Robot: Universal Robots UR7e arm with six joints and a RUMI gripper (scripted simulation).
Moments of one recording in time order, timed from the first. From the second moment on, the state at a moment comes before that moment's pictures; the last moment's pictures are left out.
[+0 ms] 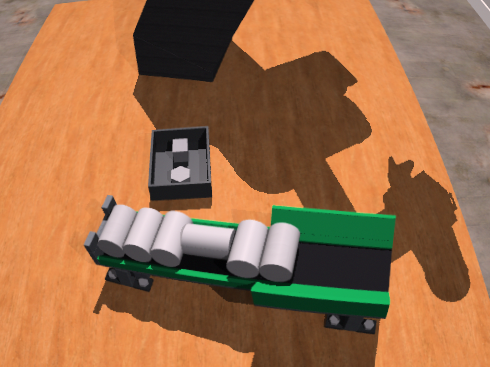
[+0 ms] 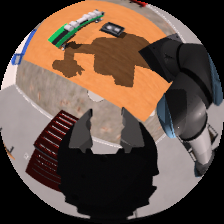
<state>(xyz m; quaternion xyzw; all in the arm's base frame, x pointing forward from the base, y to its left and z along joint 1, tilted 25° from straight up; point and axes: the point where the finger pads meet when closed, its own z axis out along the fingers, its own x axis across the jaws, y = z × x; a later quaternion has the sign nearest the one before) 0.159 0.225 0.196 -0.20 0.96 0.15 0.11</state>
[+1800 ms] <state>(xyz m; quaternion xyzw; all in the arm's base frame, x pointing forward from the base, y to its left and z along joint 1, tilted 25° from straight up) 0.230 0.188 0.209 -0.33 0.93 0.09 0.11</state>
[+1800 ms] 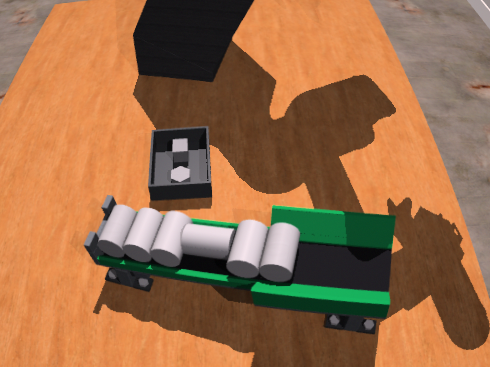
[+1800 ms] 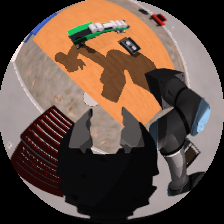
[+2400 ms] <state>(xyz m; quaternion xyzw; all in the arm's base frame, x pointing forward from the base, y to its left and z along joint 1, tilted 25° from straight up) 0.254 0.174 0.211 -0.37 0.92 0.08 0.10</state>
